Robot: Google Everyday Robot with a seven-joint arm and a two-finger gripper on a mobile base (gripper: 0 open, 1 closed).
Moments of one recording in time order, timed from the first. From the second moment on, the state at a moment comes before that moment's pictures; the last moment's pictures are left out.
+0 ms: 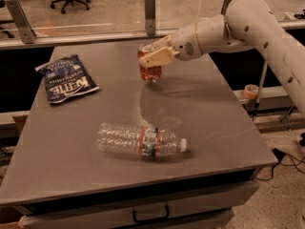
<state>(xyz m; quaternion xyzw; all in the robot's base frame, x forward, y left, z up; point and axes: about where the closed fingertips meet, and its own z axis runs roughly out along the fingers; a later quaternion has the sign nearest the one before) 0.664 -0.005 0.924 -0.51 0.67 0.34 0.43</state>
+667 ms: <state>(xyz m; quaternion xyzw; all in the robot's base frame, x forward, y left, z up) 0.582 -0.005 0.895 -0.51 0.68 0.37 0.37</state>
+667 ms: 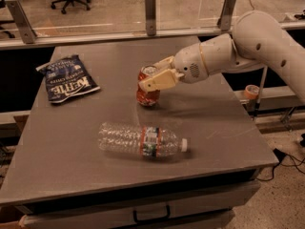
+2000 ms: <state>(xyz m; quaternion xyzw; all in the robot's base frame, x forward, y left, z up) 0.548 -0.015 0.889 -0.50 0.69 0.37 0.36</state>
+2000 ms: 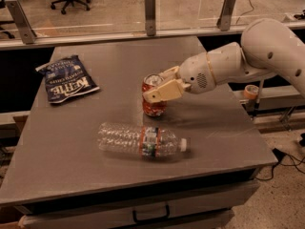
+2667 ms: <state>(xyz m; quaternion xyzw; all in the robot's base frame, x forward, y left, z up) 0.518 -0.016 0.893 -0.49 0.70 0.38 0.34</state>
